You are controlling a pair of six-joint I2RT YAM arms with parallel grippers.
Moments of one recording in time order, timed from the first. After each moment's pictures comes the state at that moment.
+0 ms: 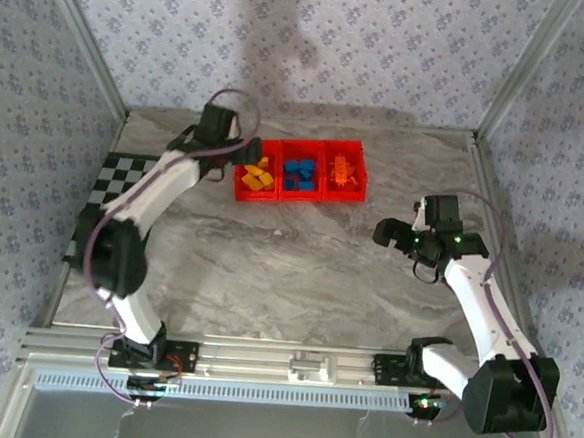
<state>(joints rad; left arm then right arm) -0.36 1.62 1.38 -0.45 -0.09 -0.33 0.09 1.07 0.83 -0.76 -0.20 0.39</state>
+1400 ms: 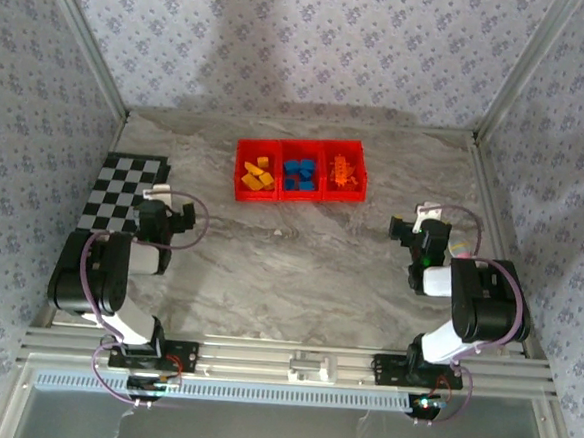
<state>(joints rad) 0.01 1.55 0.37 0.74 -0.15 -0.05 0.01 1.54 0.34 0.79 0.15 -0.02</state>
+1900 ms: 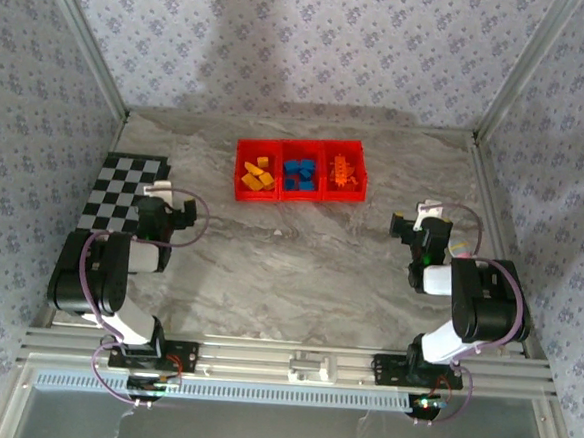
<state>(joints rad) 0.00 1.55 0.38 0.74 -0.13 -0.05 0.01 1.54 0.35 0.79 0.16 -0.02</state>
